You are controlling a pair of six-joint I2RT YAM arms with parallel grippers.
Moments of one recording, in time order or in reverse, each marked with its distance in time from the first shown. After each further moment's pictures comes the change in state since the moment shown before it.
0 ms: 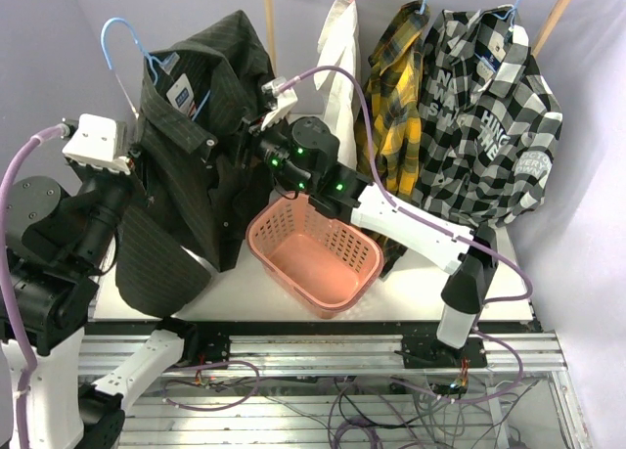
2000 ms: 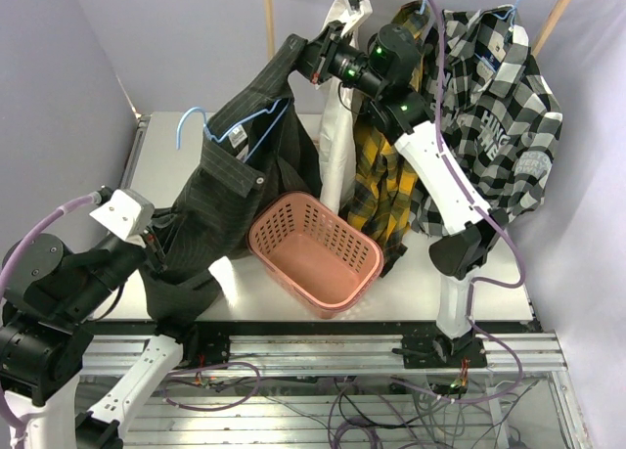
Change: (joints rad) left arm -0.002 -0.240 -0.208 -0.116 0.418 0.005; right arm -0.463 0.172 0.504 -0.272 -0.522 0.168
